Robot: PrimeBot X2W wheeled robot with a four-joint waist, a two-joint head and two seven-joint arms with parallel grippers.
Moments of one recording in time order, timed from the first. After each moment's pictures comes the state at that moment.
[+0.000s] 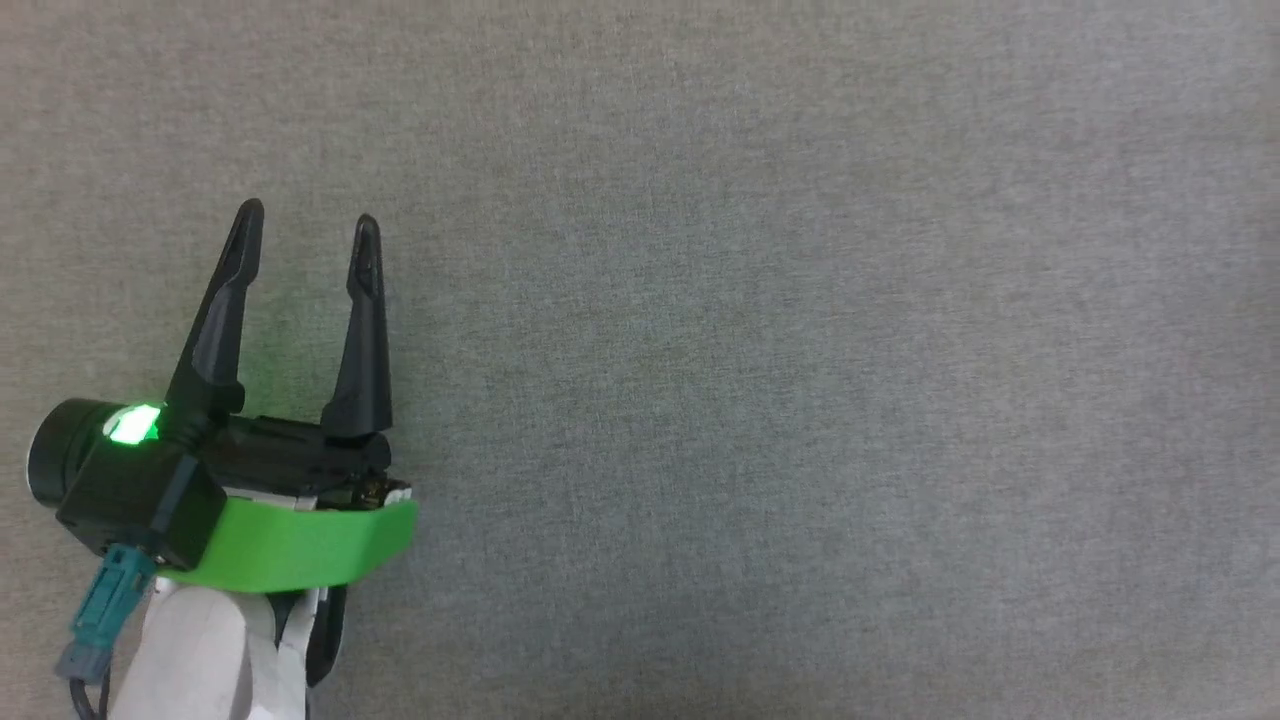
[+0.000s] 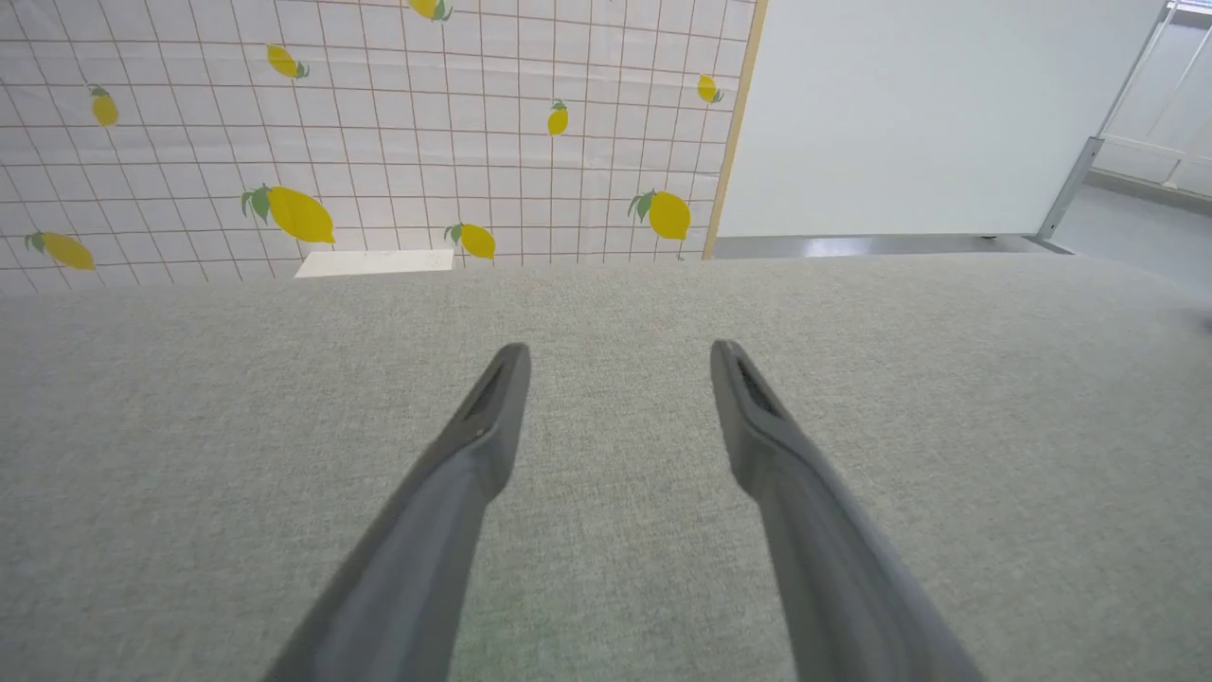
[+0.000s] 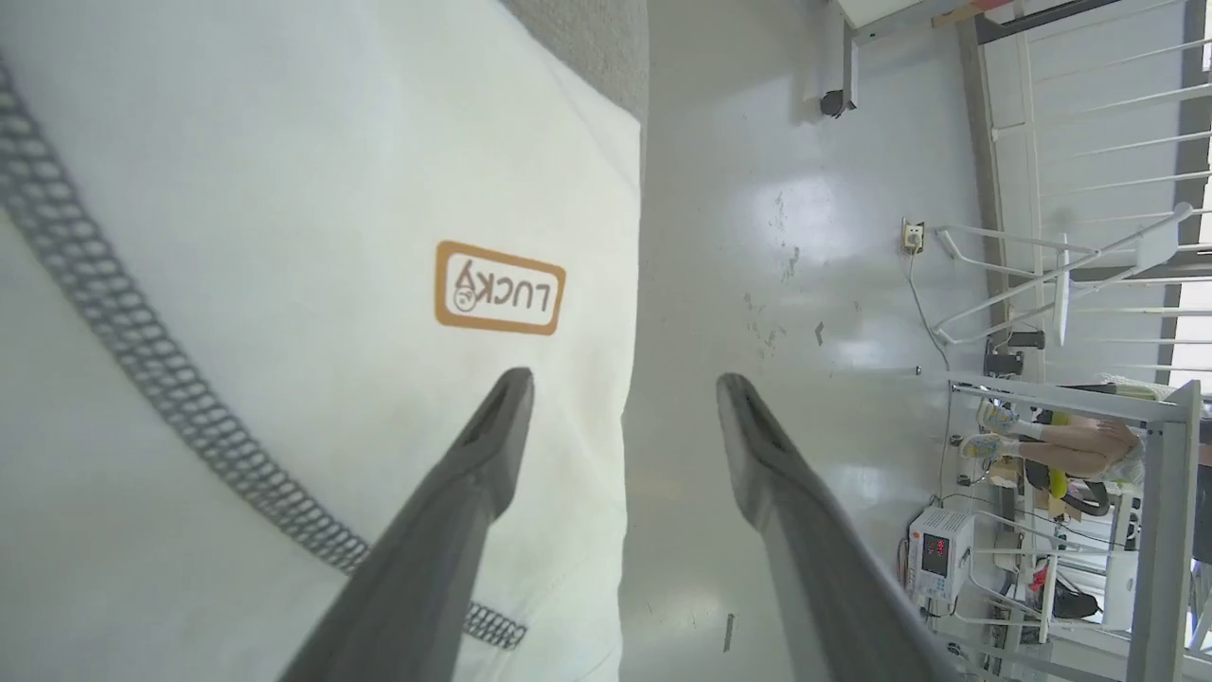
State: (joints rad) left arm -0.18 0.30 -0.17 -0.34 -0.26 0.07 -0.22; right arm -0.59 -0.78 -0.09 0.29 -0.01 0.13 0.56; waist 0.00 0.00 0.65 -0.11
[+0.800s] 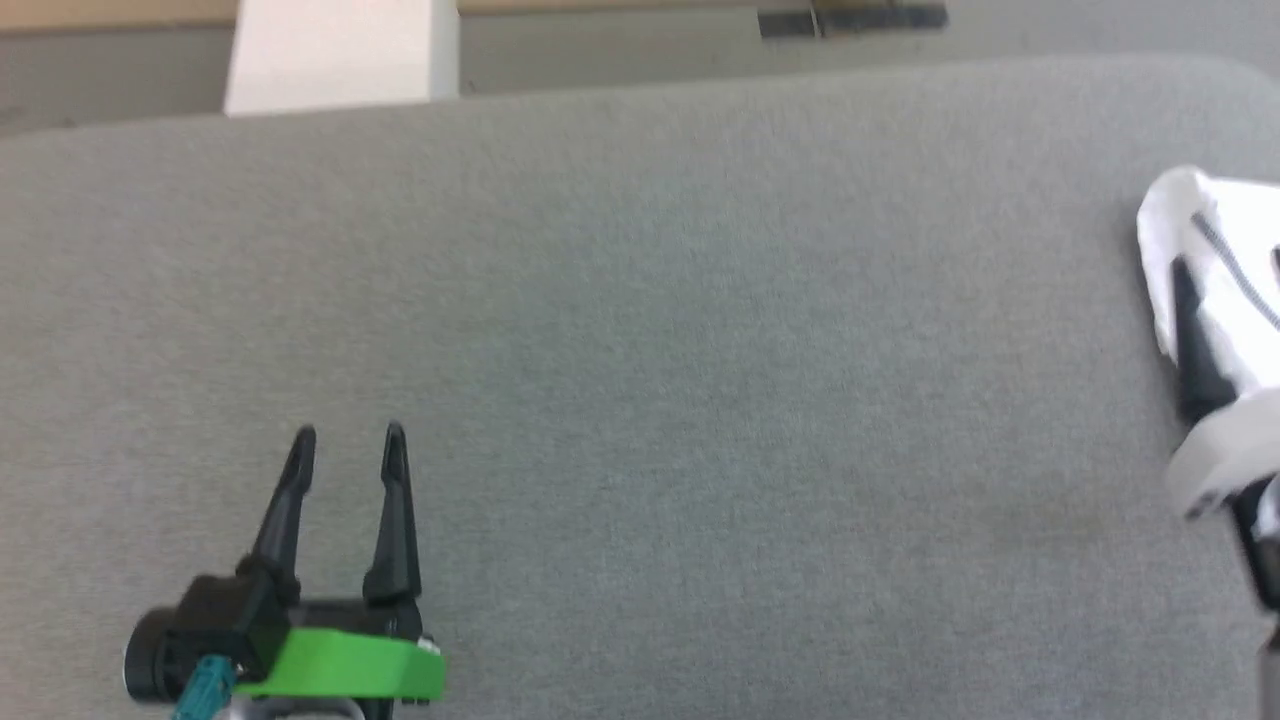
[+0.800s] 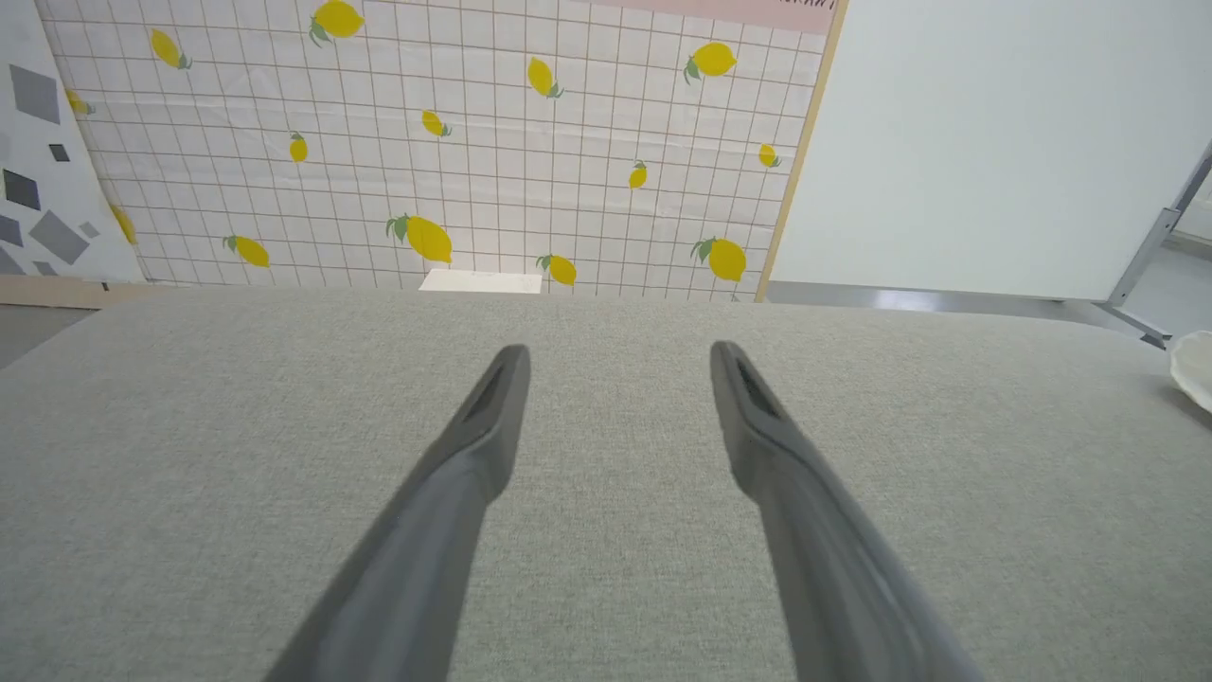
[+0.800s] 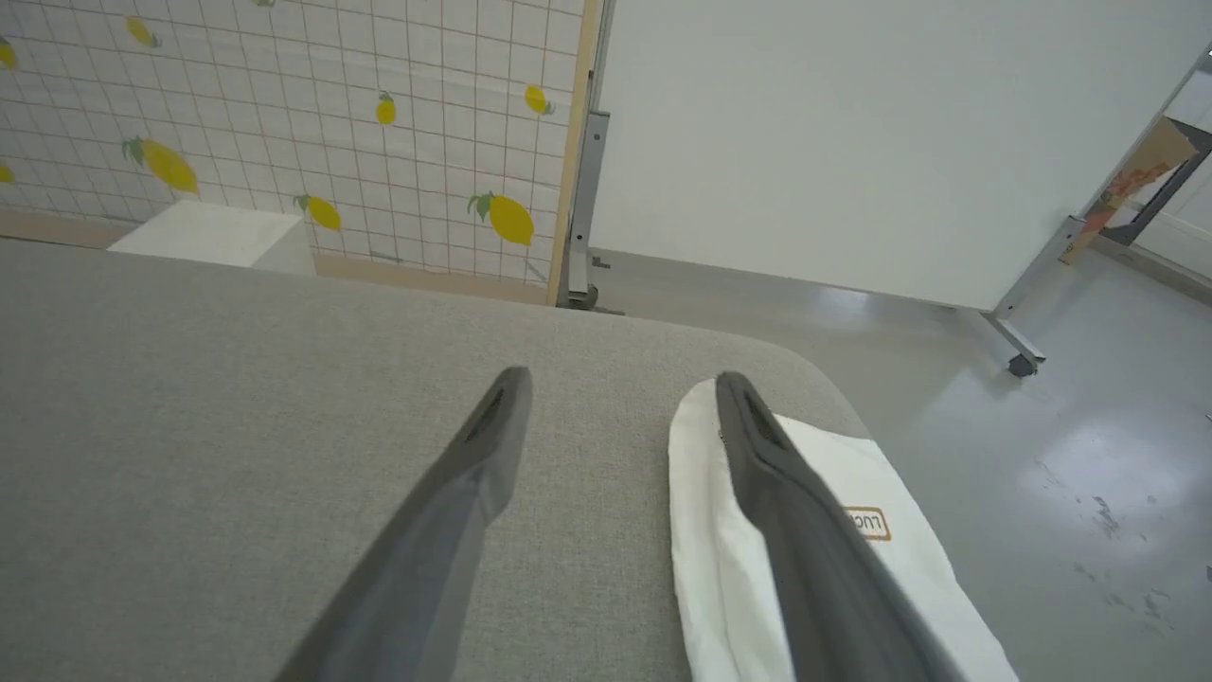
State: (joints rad) left arm 0.07 0.22 -0.17 -0.19 -0.30 0.13 -0.25; right arm -0.23 -0.24 -0.19 -0.08 0.05 0.13 0.21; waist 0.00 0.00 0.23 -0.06
